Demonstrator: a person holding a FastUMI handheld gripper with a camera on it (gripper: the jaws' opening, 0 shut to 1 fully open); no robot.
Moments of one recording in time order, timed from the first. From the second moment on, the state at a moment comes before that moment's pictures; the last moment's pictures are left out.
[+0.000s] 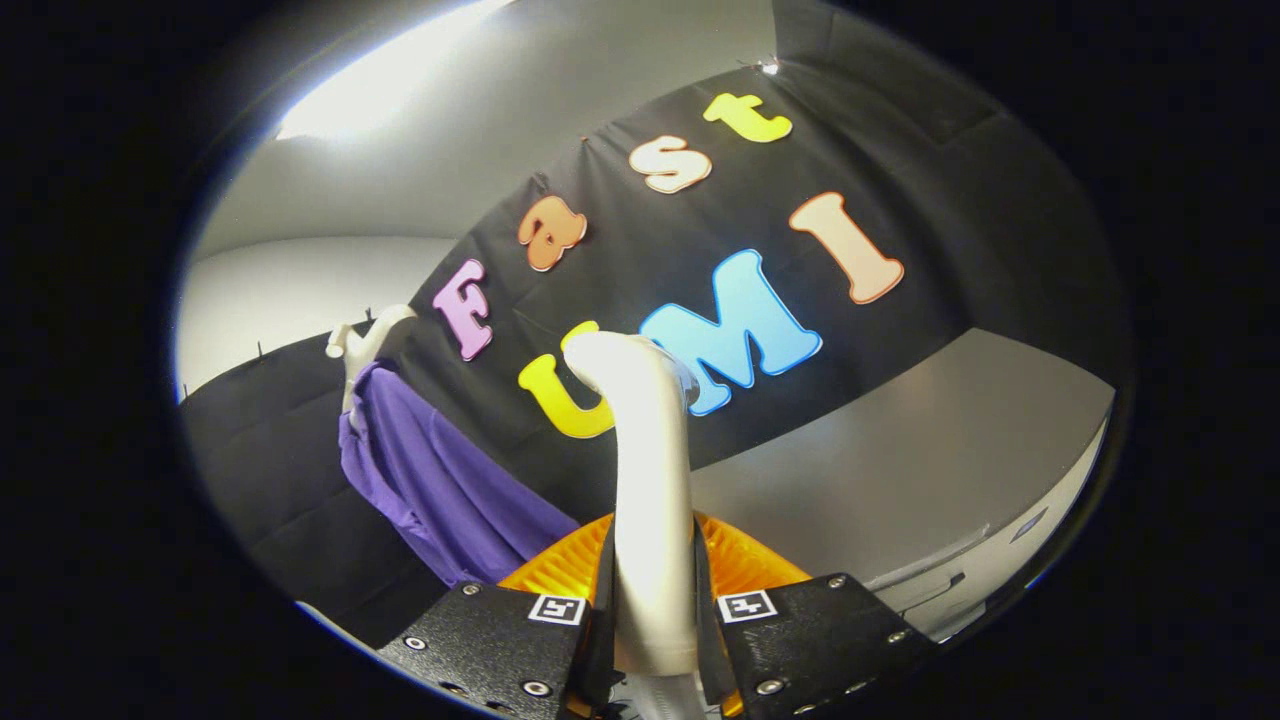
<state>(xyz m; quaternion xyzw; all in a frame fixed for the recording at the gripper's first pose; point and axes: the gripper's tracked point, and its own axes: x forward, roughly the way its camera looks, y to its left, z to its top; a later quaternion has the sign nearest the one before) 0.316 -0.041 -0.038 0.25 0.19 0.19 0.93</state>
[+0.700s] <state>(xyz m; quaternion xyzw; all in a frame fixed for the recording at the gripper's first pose) 0.201 0.016 -0.001 0.14 0.10 0.15 0.97</state>
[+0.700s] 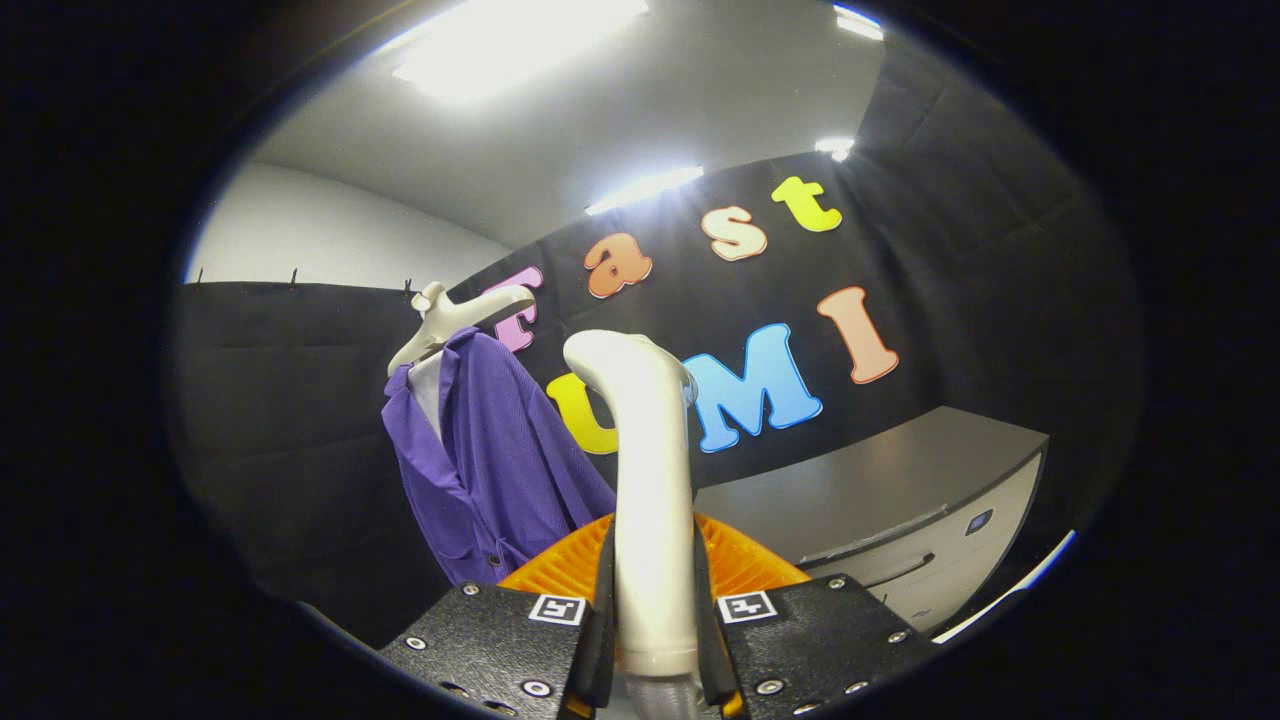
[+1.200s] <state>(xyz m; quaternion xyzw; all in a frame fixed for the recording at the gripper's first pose) 0.156 0.106 0.047 0.09 0.03 0.18 0.98</state>
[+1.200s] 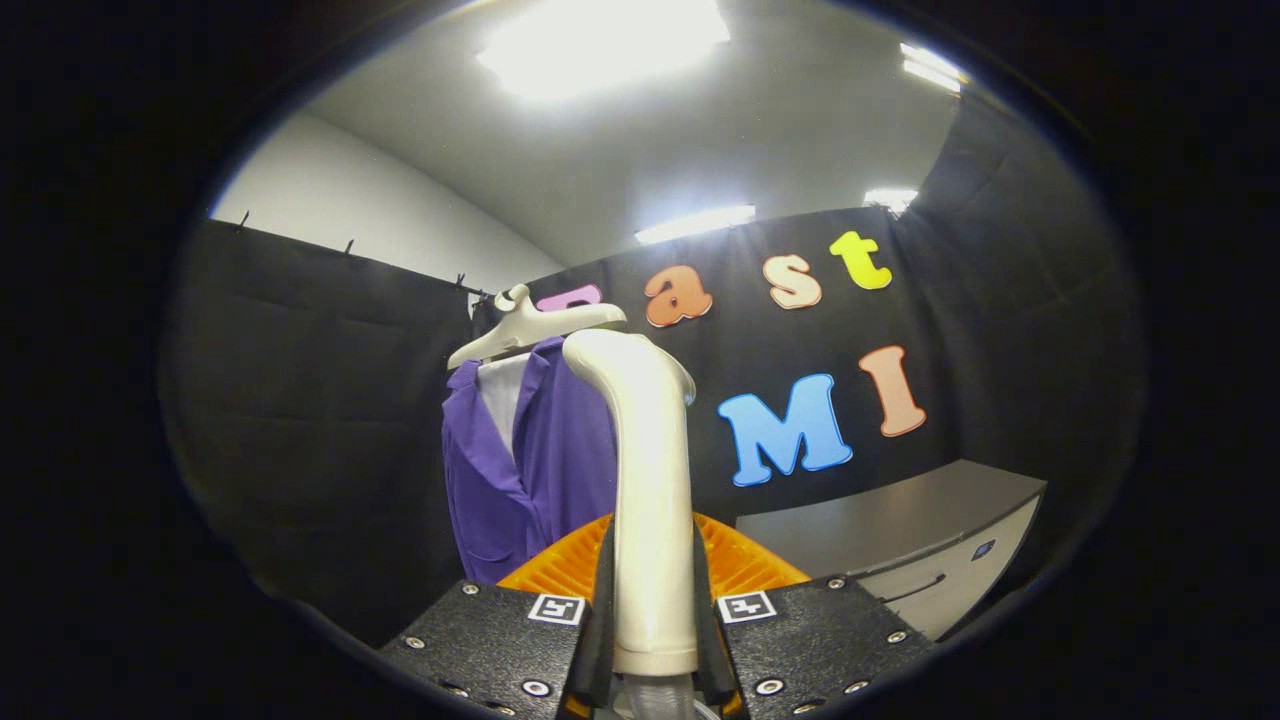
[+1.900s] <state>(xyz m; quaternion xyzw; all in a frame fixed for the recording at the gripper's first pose) 0.222 0.209 0.034 0.04 0.04 0.20 0.98</state>
